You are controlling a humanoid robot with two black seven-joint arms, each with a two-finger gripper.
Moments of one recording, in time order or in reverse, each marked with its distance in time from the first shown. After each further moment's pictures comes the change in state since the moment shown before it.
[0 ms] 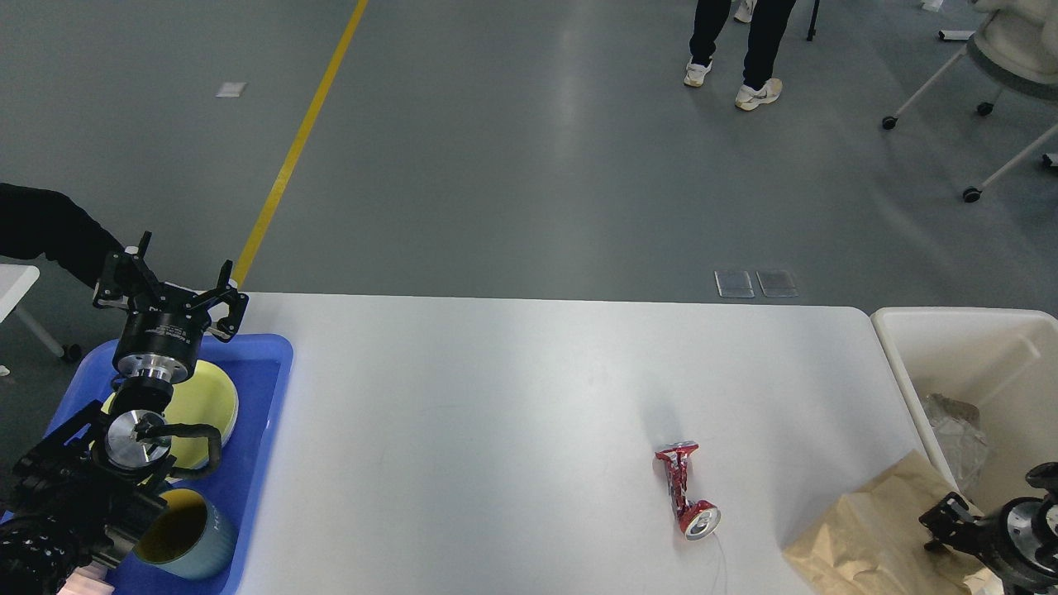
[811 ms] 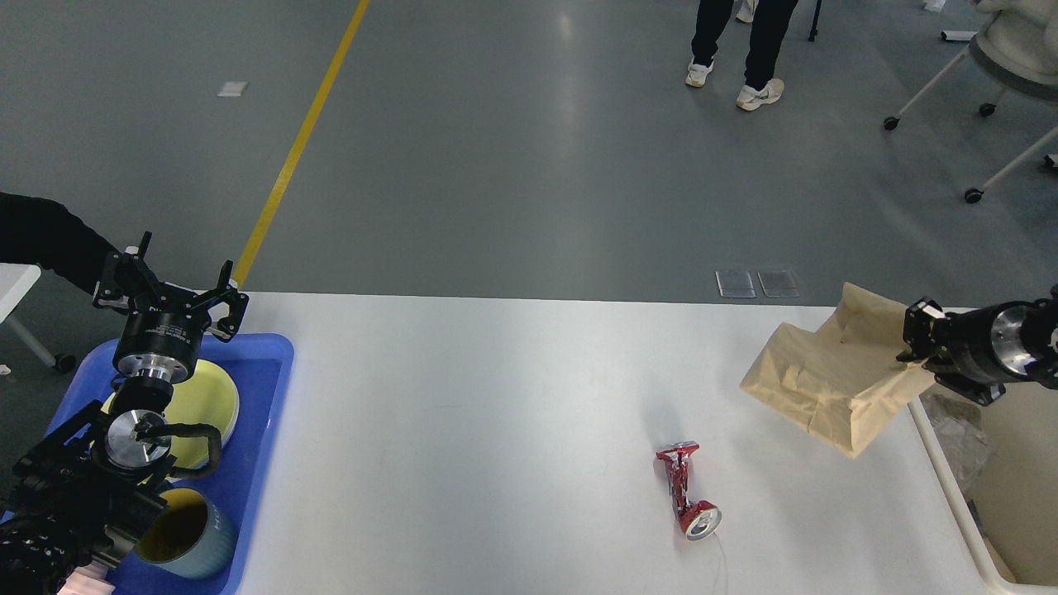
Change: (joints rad) left arm 0.000 0.000 0.000 0.000 0.000 0.000 0.000; right arm 0.499 -0.105 0.125 0.105 -0.001 -0.013 -0.010
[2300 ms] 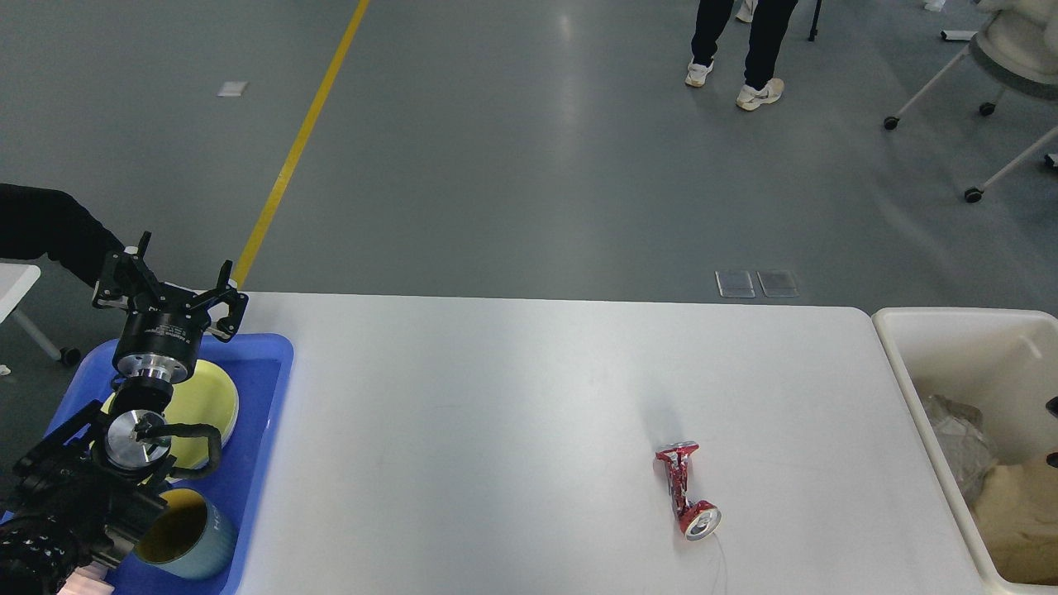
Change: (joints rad) left arm 0.000 0.000 0.000 0.000 0.000 0.000 0.000; right arm -0.667 0.310 0.041 -0.837 0.000 -0.346 0.008
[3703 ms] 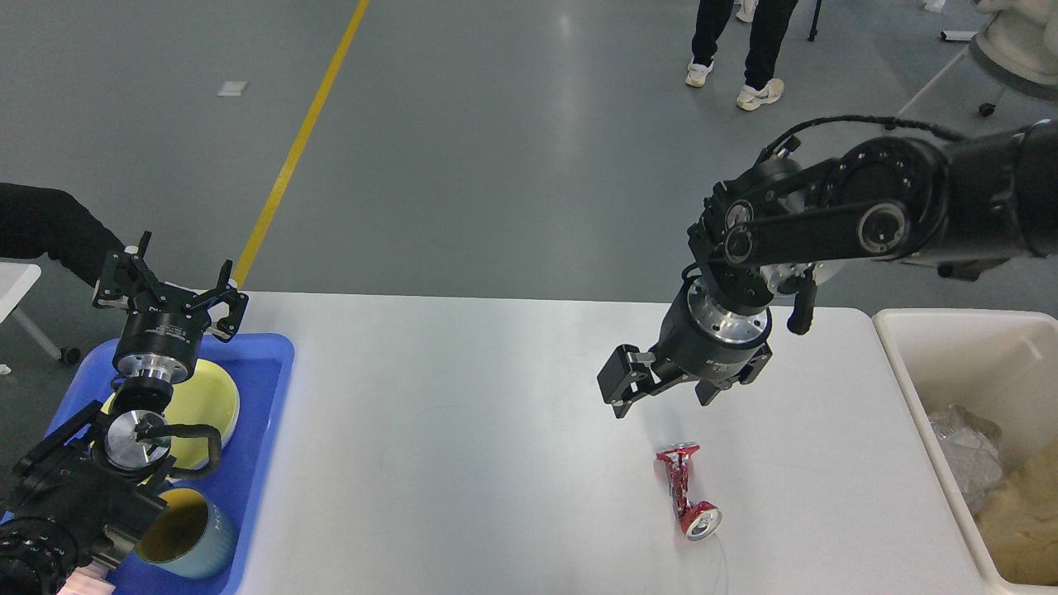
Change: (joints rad) left arm 0.000 0.000 0.000 0.000 0.000 0.000 0.000; right arm 1.062 0.360 -0.191 1.092 -0.193 0.776 -0.008
